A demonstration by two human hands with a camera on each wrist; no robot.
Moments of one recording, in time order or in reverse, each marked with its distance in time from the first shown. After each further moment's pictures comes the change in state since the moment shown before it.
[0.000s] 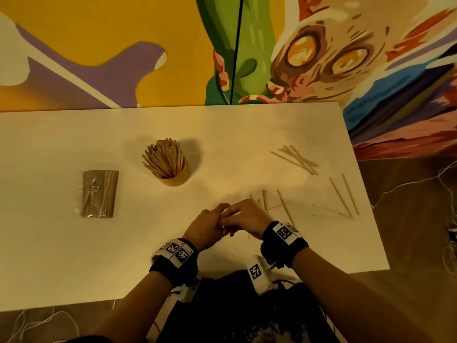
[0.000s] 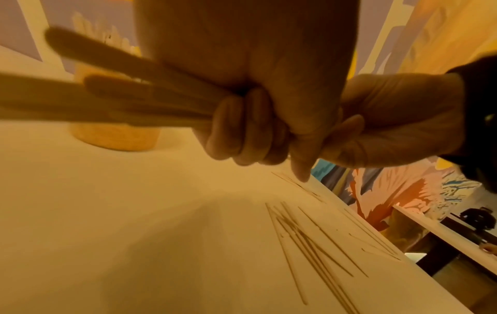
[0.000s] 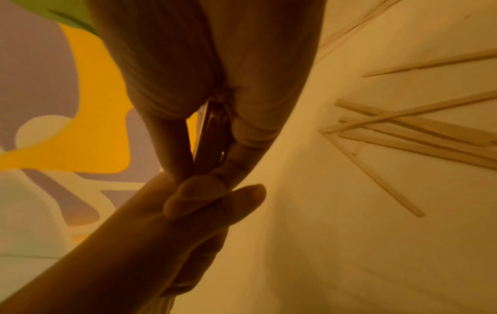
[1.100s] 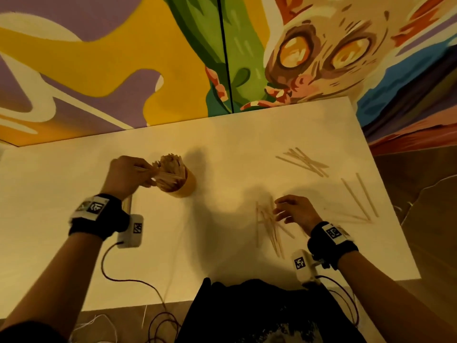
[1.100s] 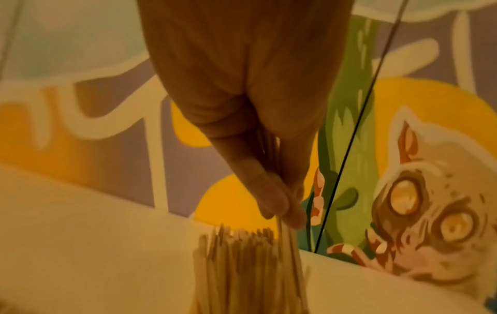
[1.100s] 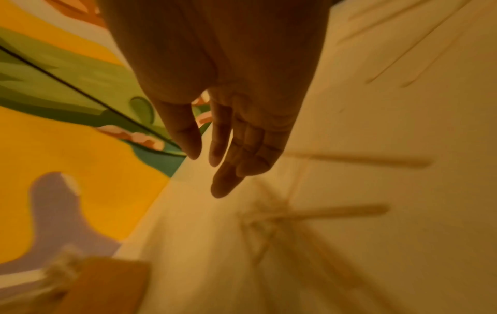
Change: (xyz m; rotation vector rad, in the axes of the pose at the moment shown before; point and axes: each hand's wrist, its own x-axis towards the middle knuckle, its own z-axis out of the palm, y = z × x) left_hand 0.002 -0.024 -0.207 -0.236 0.476 -0.304; right_hand -0.006 0.050 -0.119 0.234 0.342 0.060
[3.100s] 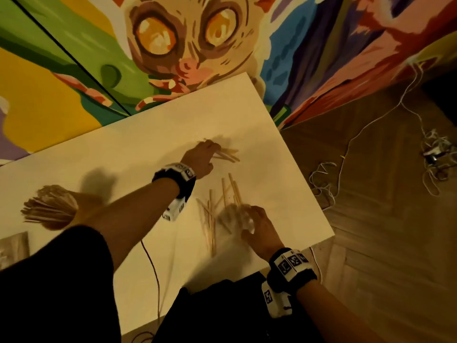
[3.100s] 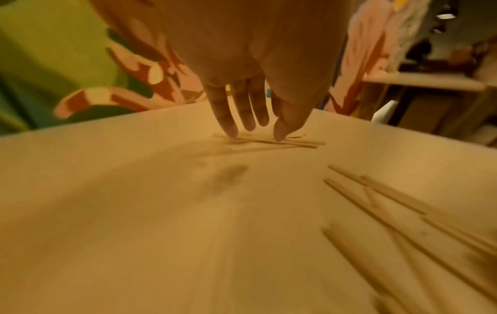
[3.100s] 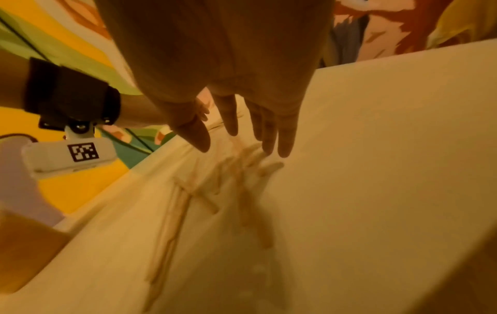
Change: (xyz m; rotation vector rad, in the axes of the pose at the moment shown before) left_hand 0.052 0.165 0.373 0.823 -0.554 0.705; right_hand -0.043 0.107 -0.103 -0.473 0.157 -0.170
